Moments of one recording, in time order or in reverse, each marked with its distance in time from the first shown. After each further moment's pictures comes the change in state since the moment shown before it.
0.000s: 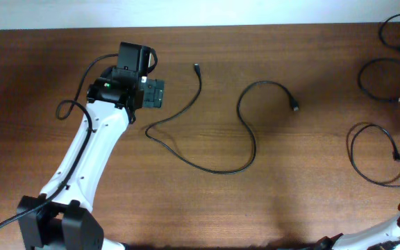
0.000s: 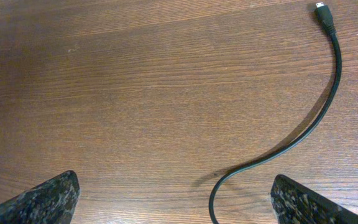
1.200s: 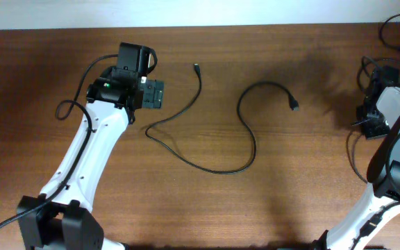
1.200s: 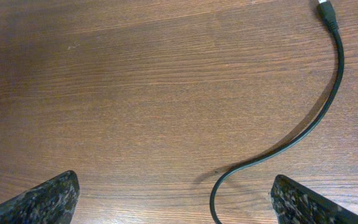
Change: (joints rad) left arm 0.002 0.000 0.000 -0.010 0.000 0.000; right arm 0.478 0.196 -0.036 -0.233 0.216 0.743
